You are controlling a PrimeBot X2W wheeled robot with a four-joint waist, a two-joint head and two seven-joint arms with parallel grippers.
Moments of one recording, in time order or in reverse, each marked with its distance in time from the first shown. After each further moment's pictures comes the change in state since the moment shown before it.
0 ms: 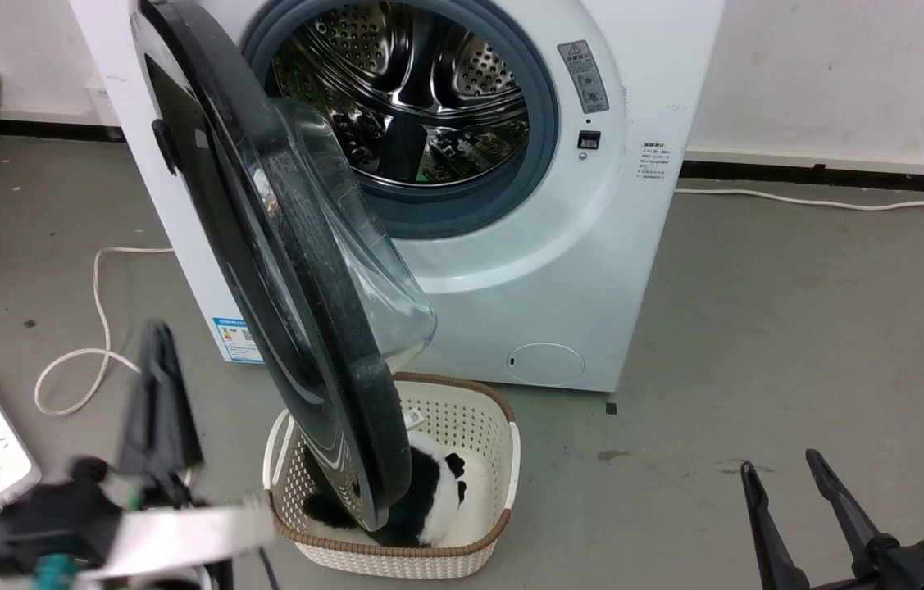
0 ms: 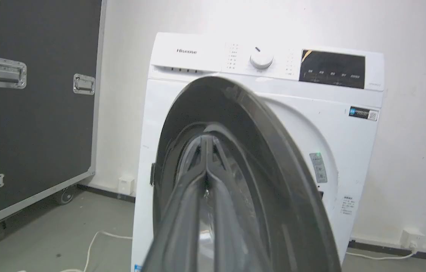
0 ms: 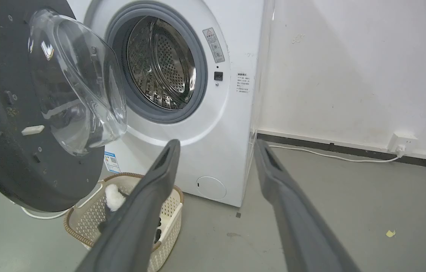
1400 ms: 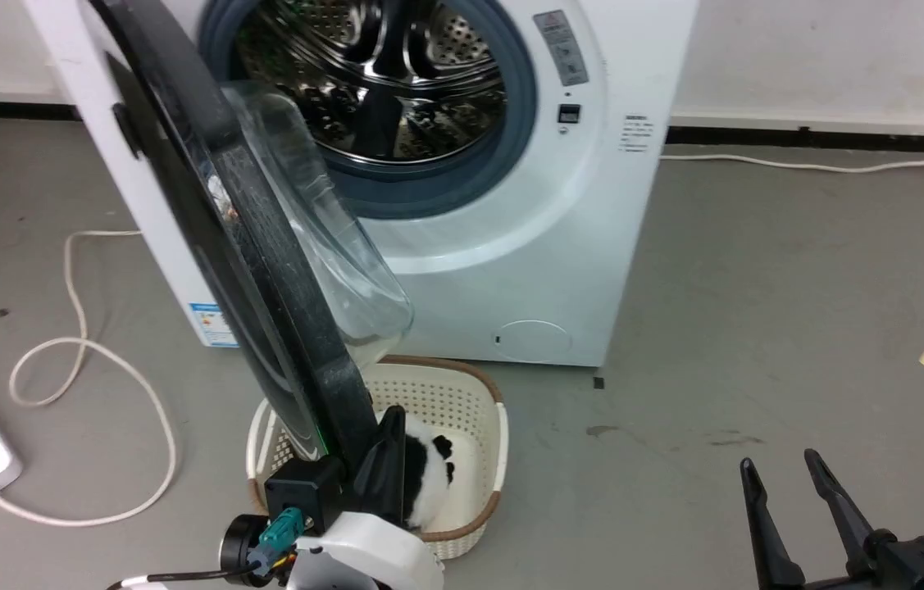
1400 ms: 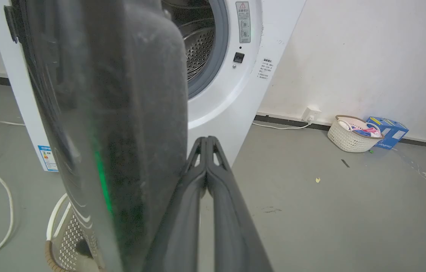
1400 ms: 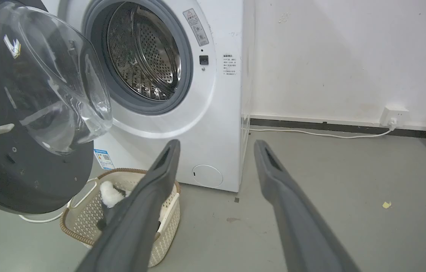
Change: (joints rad) left arm -0.098 -0.002 -0.361 0.322 -0.165 0.086 0.118; right arm -0.016 0.003 0.016 0.031 0.046 0.000 0.000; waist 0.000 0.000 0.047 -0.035
